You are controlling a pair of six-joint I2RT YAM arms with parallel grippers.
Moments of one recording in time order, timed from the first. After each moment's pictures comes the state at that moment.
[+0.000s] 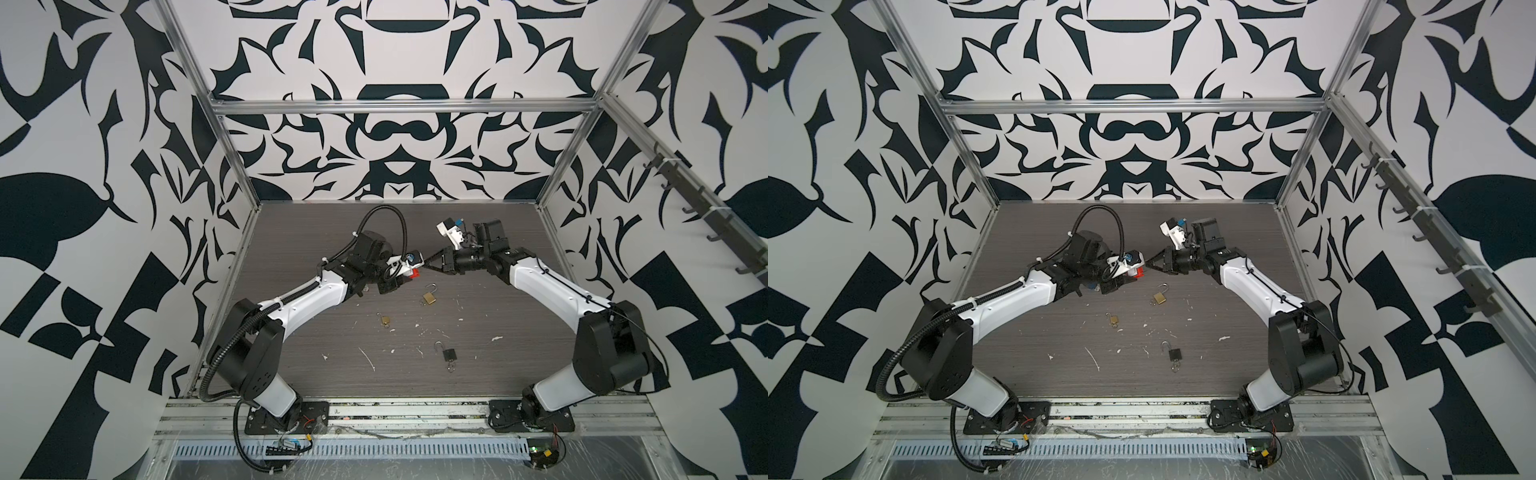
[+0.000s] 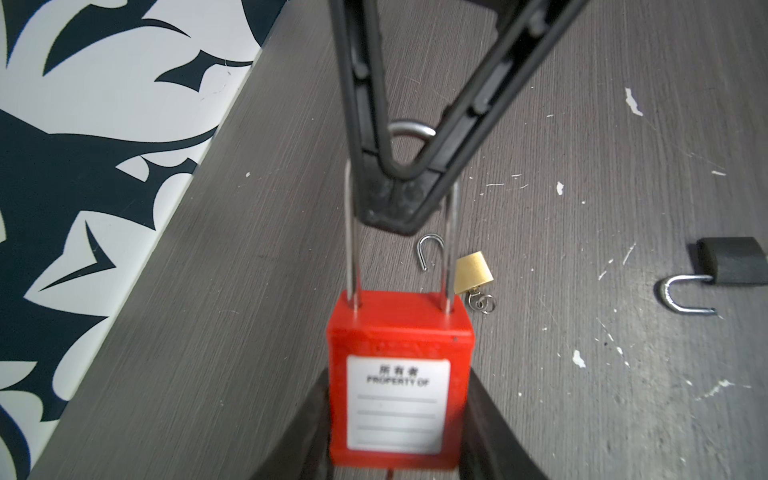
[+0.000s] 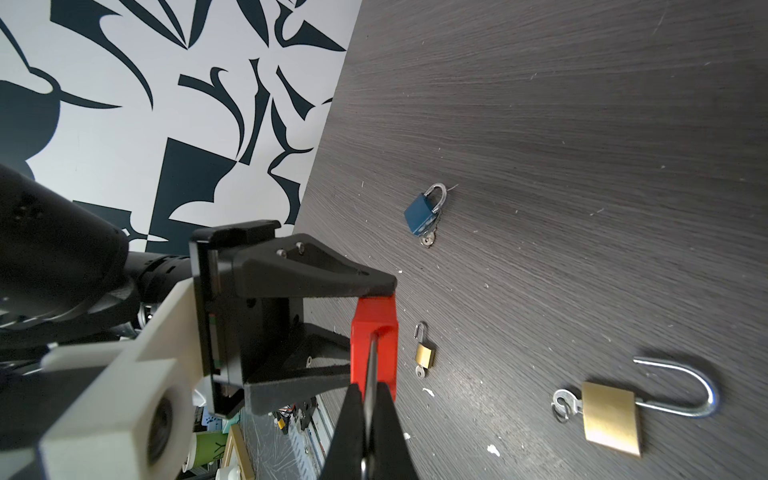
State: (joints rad) left arm -0.65 1.58 1.08 -0.17 0.38 0.67; right arm 0.34 1.54 1.10 -0.28 -0.90 0.46
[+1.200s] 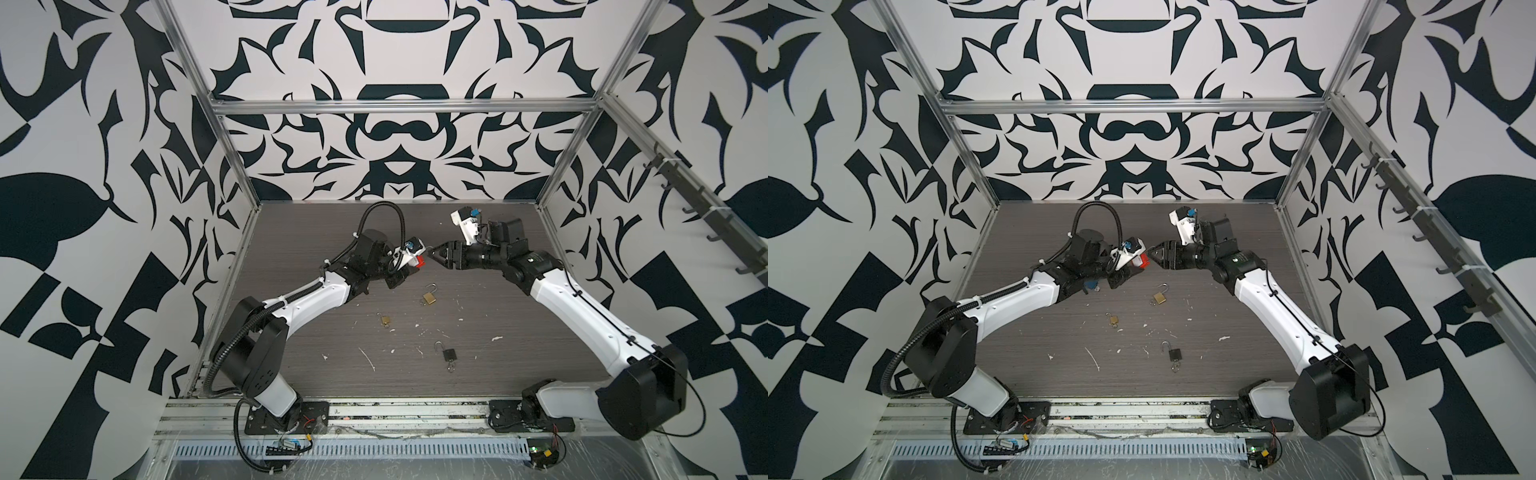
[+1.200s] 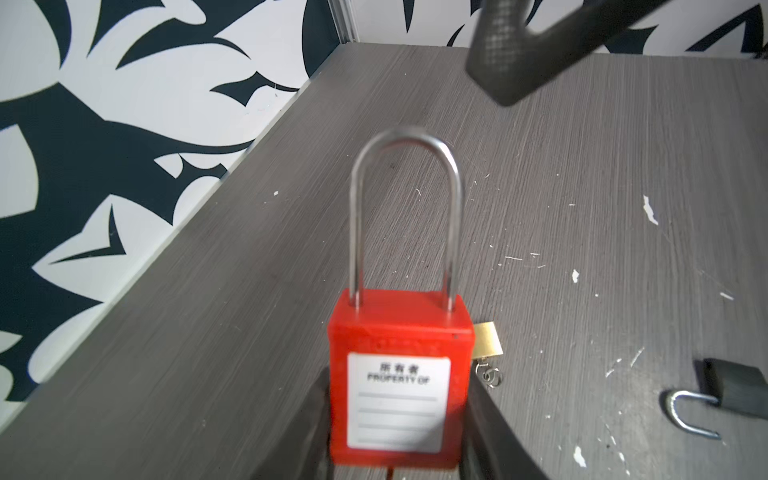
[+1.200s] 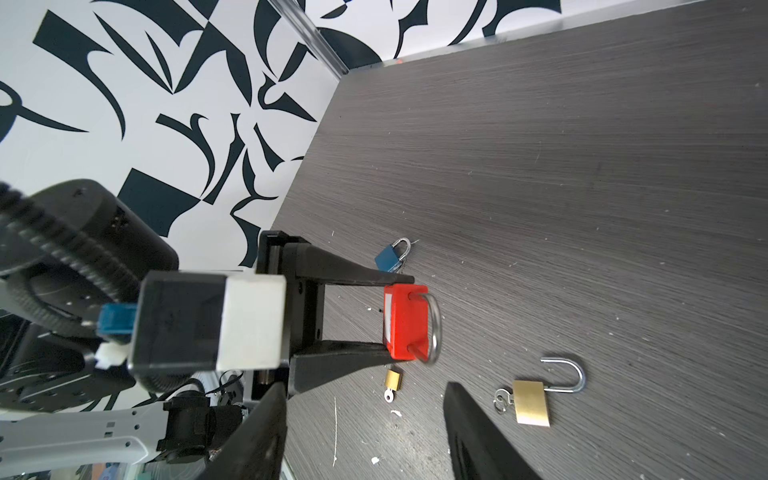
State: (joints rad) left arm -0.66 1.60 1.06 0.01 0.36 0.39; right arm 0.38 1.31 1.13 -0.39 -0.59 0.42
